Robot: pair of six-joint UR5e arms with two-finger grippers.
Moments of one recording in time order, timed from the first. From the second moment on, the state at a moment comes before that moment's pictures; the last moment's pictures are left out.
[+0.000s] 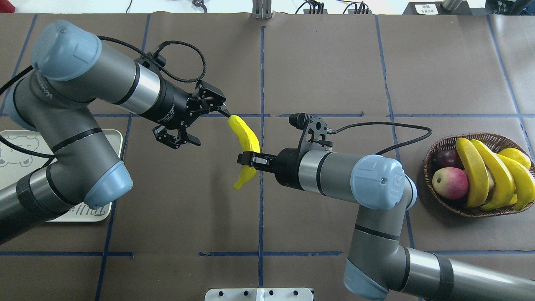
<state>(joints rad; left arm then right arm) -0.71 -2.11 -1.81 -2.07 -2.18 -1.95 0.37 -1.07 1.76 -0.67 1.57 1.54</state>
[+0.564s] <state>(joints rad) -0.64 -2.11 -1.77 -2.11 -2.10 -1.99 0.34 -1.05 1.76 -0.66 1.55 1.56</state>
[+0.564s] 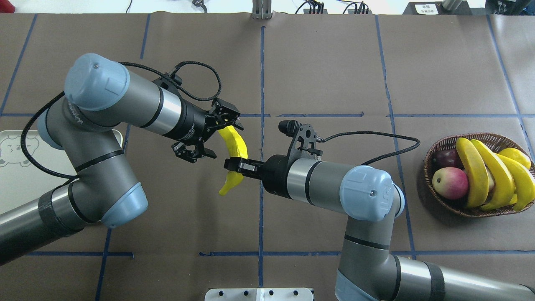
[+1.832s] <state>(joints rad) -0.63 -2.11 -1.76 -2.14 -2.10 -1.99 0.31 -1.05 1.77 -0.66 1.55 1.55</state>
